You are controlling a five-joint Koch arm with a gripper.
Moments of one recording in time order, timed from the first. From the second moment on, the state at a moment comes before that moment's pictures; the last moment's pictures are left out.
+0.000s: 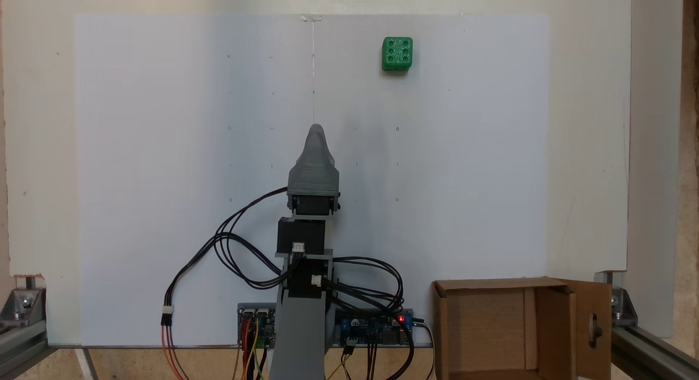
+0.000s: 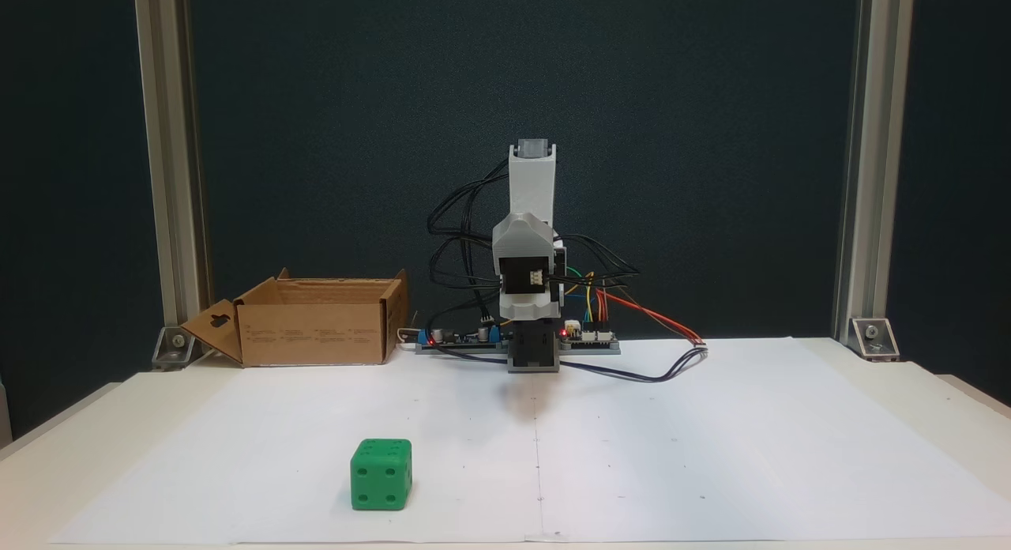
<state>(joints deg) 2.7 129.5 176.5 -76.6 -0.1</state>
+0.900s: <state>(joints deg) 6.2 129.5 176.5 -73.8 -1.0</state>
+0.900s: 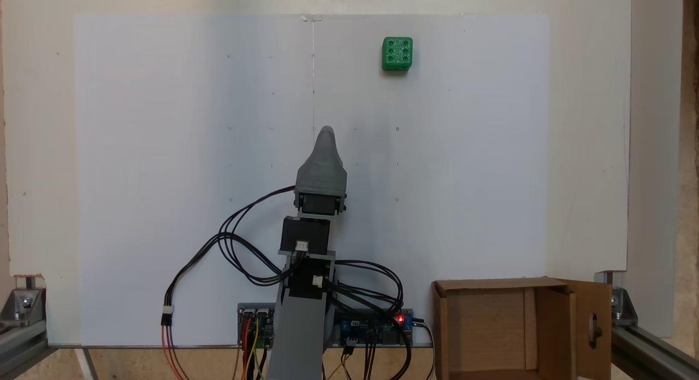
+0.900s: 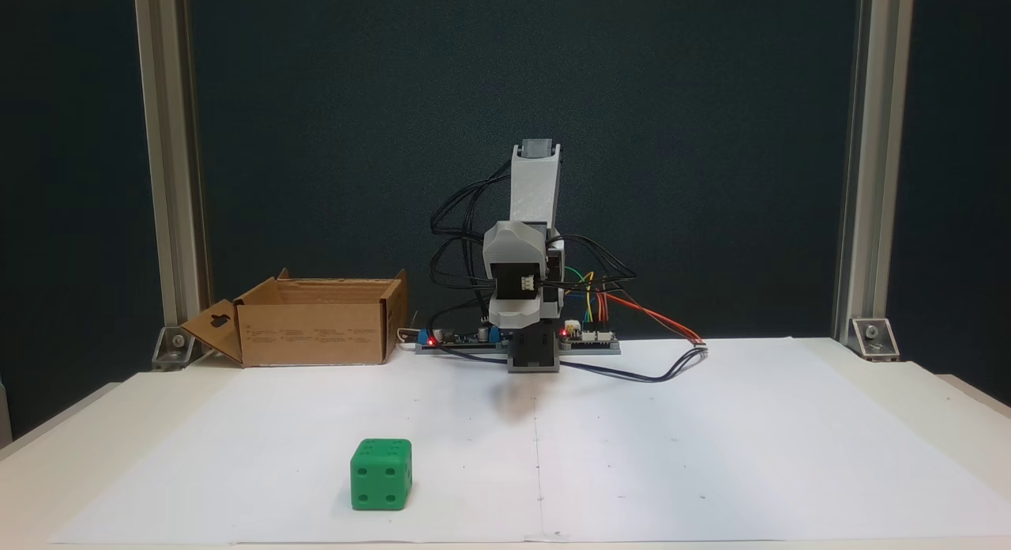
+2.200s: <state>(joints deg) 10.5 129.5 145.1 -26.9 -0.9</state>
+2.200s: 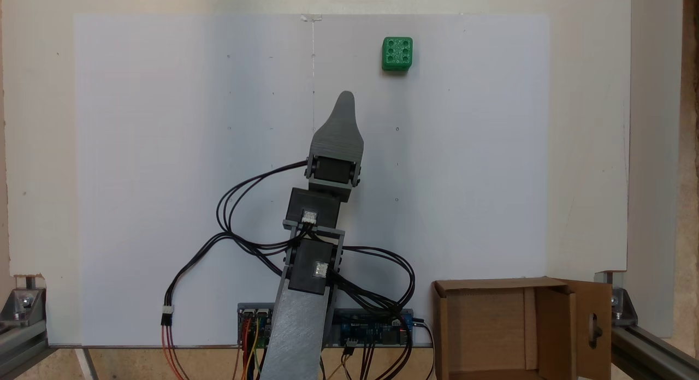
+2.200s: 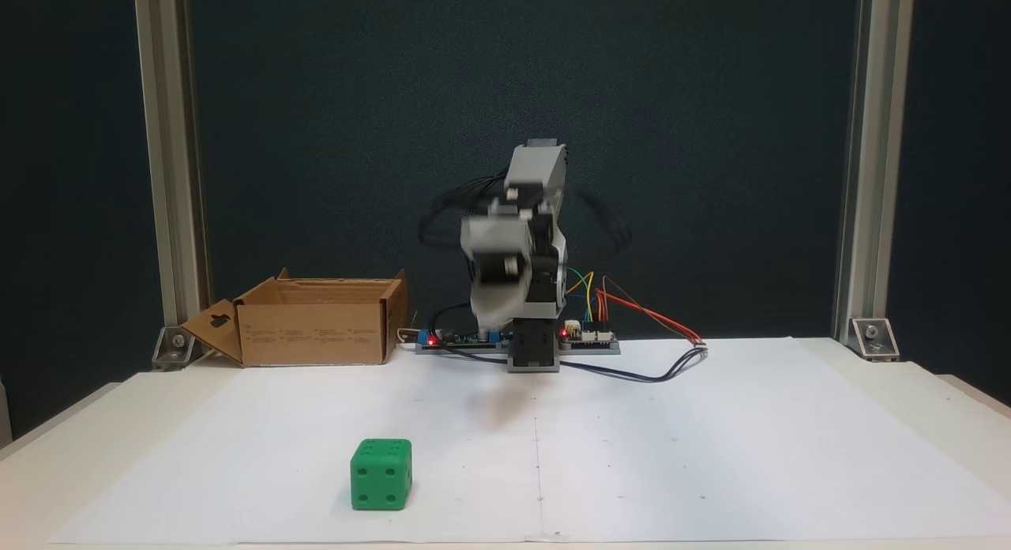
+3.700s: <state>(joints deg) 15.6 66.8 47.5 69.6 -11.2</state>
